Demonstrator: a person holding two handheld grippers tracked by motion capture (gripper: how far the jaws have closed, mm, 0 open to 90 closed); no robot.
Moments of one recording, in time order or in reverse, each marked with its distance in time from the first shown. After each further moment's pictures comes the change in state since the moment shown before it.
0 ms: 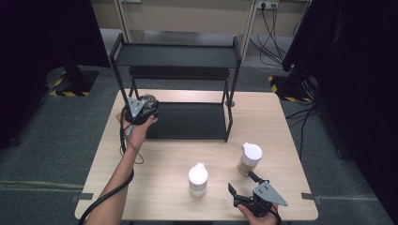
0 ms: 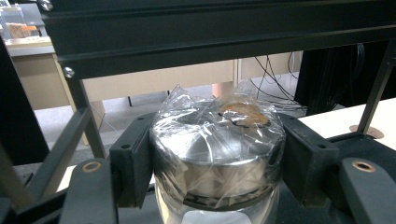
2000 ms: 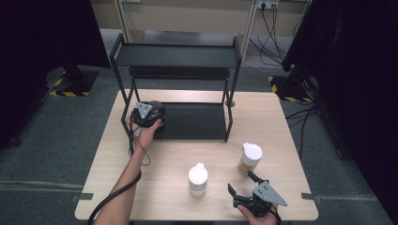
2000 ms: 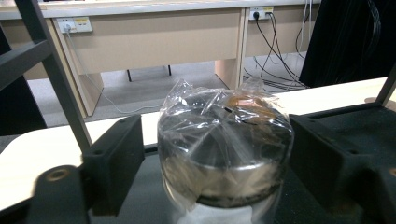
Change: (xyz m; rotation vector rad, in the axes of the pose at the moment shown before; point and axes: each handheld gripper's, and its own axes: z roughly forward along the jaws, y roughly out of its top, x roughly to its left) left arm -0.011 -0.034 0.020 0.088 0.015 -0.042; right arm 0.001 0.000 0.000 0.002 0.008 -0.014
